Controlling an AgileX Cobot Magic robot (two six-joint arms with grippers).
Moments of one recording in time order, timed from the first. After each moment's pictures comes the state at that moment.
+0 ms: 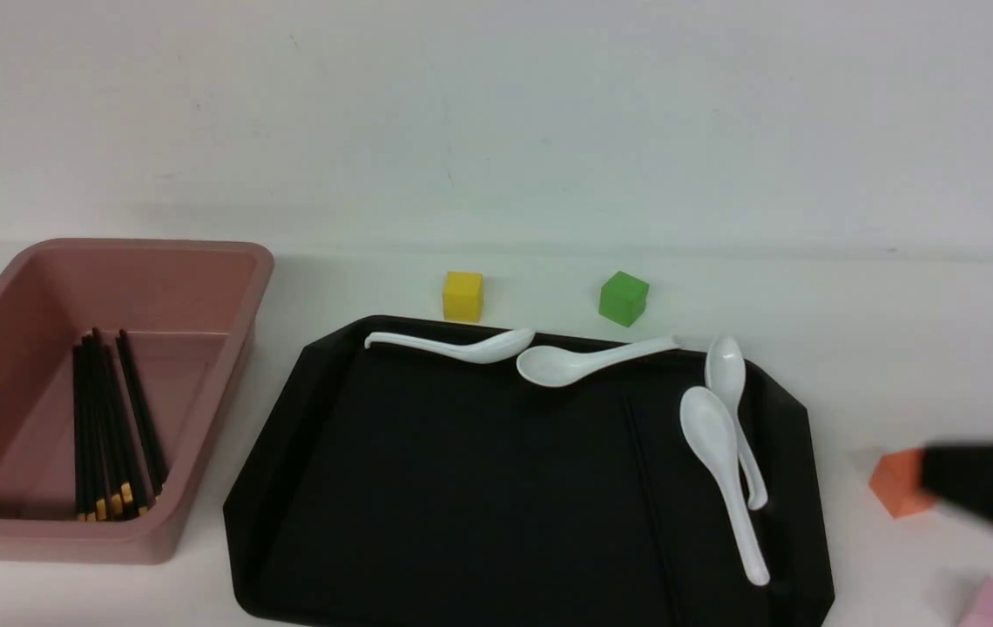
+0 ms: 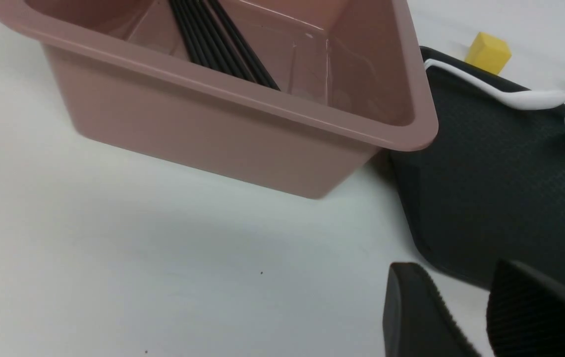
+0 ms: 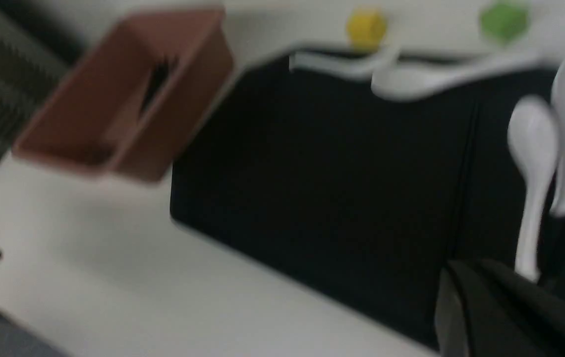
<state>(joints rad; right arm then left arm) 0.10 0.83 -0.66 0.82 0.77 -0.42 -0.10 -0.01 0.03 0.00 0.38 -0.37</state>
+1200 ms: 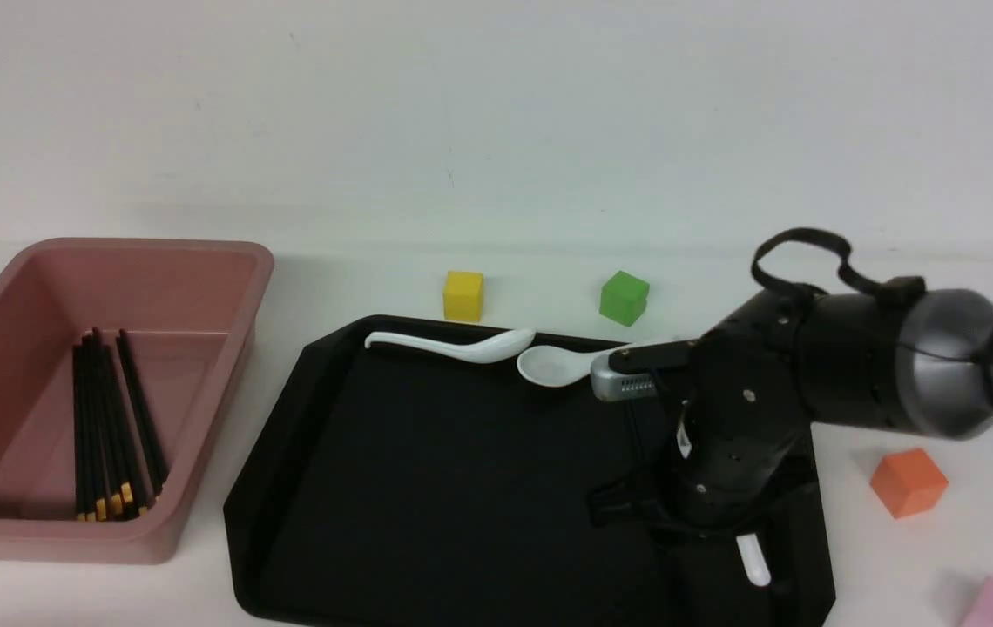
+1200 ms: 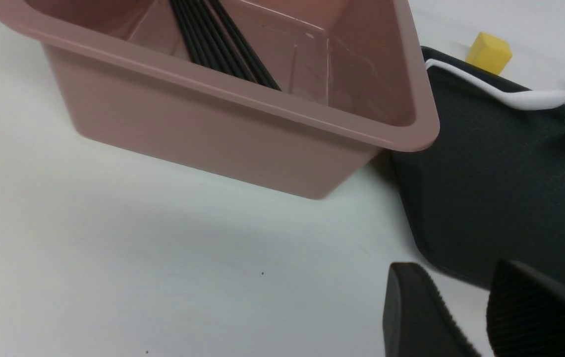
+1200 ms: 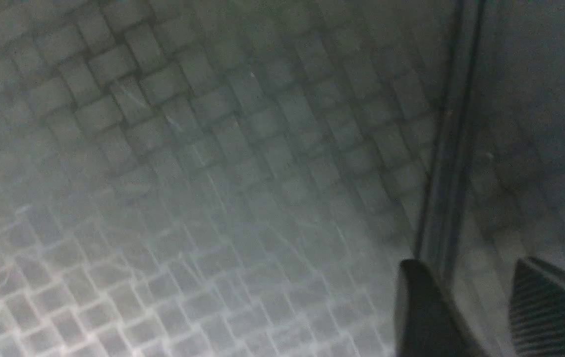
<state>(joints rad) 0.58 1.87 -1.16 -0.09 0.68 0.54 -0.10 -0.01 0.03 0.00 0.38 -0.37</state>
